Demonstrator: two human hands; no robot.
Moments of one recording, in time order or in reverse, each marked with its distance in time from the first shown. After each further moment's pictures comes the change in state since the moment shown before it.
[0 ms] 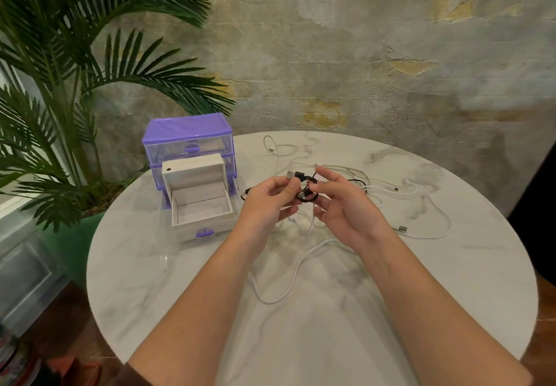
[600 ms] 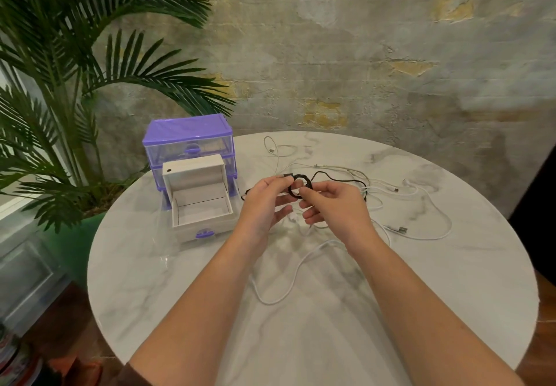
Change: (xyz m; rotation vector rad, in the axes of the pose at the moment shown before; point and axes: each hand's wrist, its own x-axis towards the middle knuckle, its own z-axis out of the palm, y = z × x) left_hand 0.003 0.002 0.000 -0.082 0.083 -0.065; right_hand 0.002 0.013 0.006 -0.523 0.185 -0.196
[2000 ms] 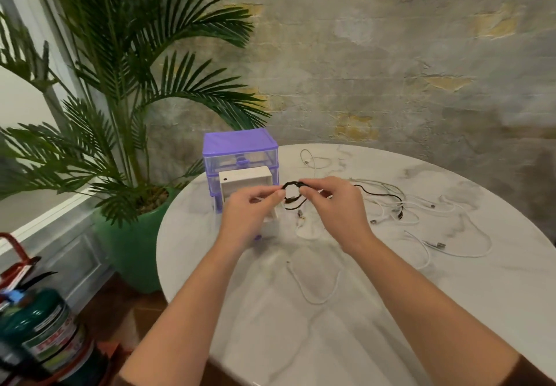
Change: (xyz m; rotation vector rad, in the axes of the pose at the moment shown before) left_hand -0.022 0.038 -0.088 0.433 0.196 0.295; right_hand -0.002 -0.020 0.061 -0.400 0.037 -0.443
